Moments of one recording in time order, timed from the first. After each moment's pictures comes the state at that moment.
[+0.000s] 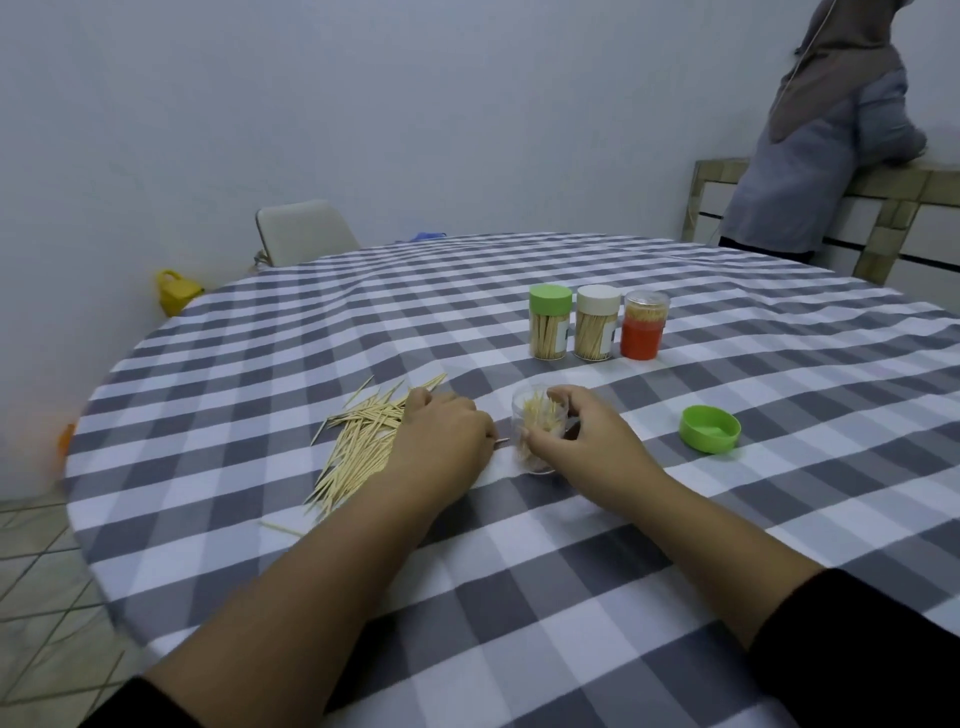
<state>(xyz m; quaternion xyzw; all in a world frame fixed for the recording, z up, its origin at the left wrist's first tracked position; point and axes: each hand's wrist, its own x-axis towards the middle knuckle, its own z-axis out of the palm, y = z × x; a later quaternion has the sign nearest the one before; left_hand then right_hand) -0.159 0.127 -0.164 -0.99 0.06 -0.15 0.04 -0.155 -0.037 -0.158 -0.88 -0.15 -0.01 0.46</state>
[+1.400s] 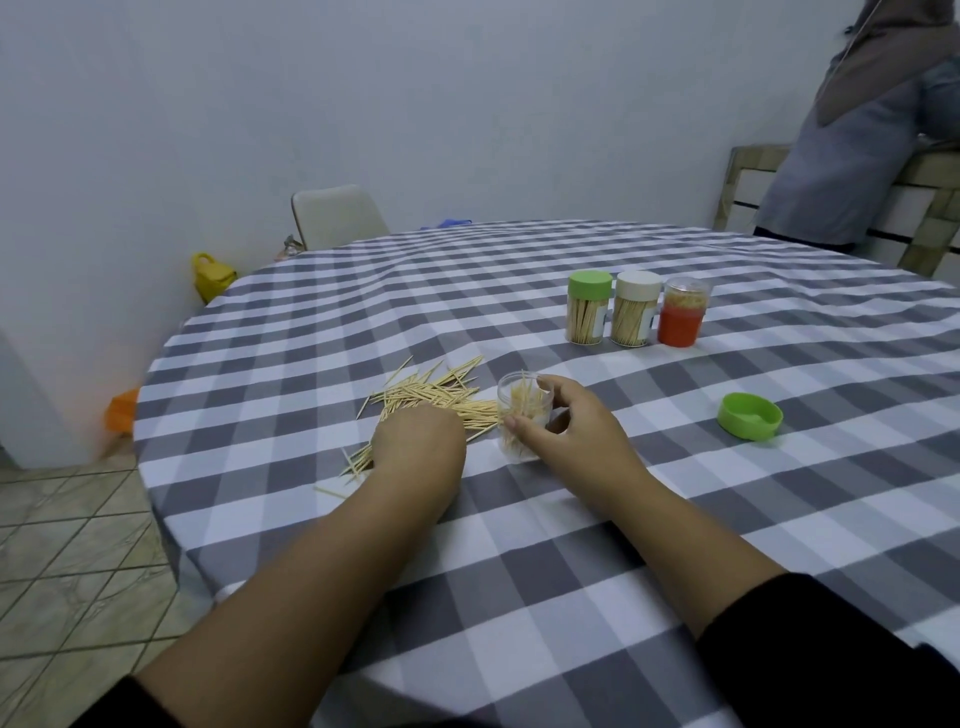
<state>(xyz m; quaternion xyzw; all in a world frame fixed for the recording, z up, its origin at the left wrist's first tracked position) -0.200 0.150 -0.153 -0.98 -0.15 0.03 0.10 -0.164 0.003 -0.177 -0.85 -0.19 -0.05 0.50</state>
